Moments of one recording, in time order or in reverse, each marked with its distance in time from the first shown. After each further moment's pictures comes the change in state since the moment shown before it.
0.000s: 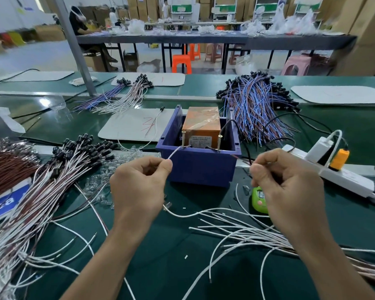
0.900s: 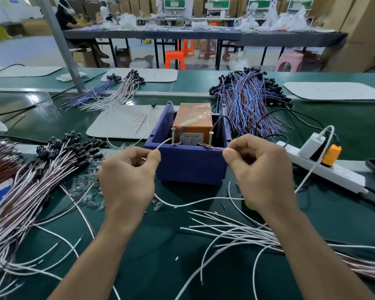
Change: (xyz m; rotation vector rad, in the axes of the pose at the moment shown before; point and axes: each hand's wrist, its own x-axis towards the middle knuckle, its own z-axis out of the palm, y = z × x) left_hand 0.012 0.001 0.012 0.066 0.092 0.026; right_hand 0.030 0.008 0.028 -0.027 -0.009 -0.042
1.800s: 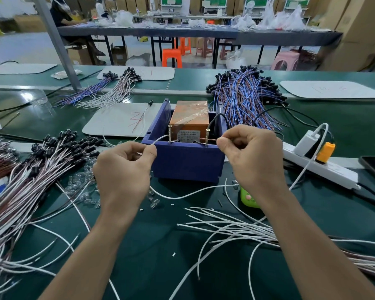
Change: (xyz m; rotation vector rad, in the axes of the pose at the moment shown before) left_hand 0.006 -0.004 0.000 -0.007 -0.006 -0.031; right_hand 0.021 0.003 0.006 -0.084 0.024 -0.001
